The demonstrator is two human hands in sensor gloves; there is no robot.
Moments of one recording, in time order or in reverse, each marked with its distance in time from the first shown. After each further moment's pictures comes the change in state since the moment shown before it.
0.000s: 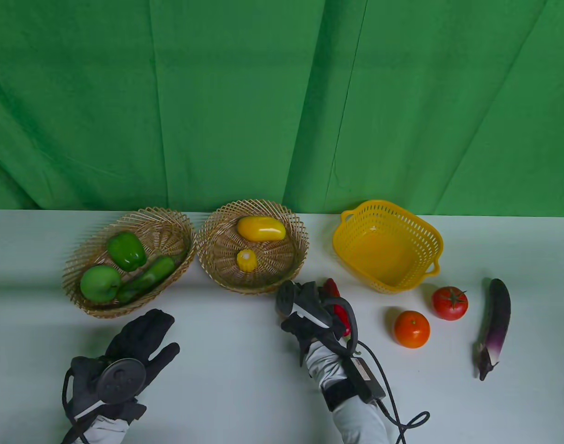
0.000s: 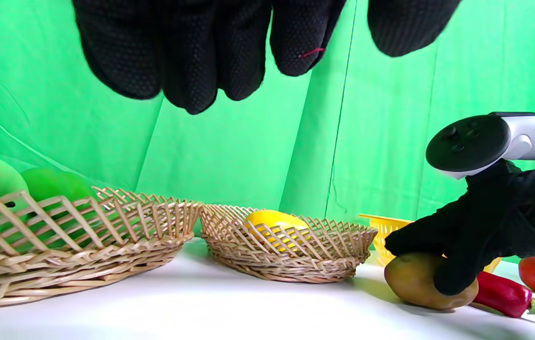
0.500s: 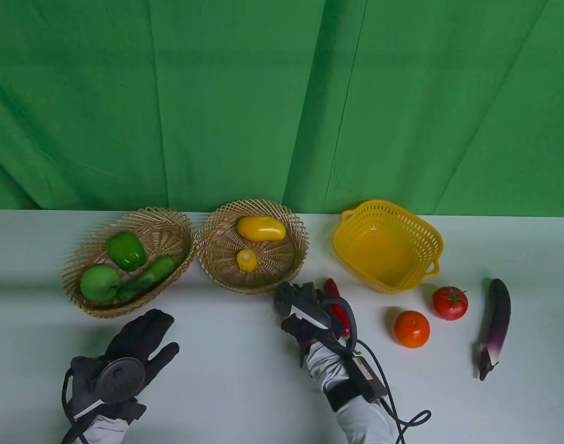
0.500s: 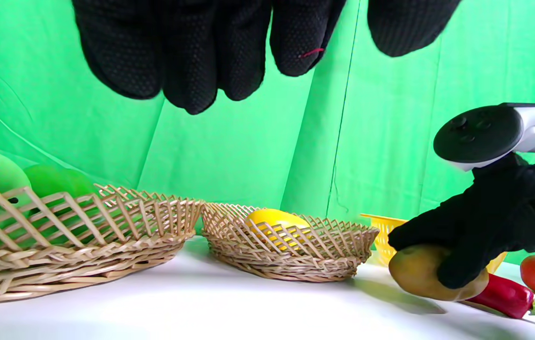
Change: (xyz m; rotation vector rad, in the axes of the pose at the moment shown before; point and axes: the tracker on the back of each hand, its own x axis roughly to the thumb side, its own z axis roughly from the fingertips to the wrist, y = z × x) left_hand -0.001 0.000 0.000 -0.003 0.007 0.005; right_hand 0.002 -0.010 0.009 -0.029 -0.038 0.014
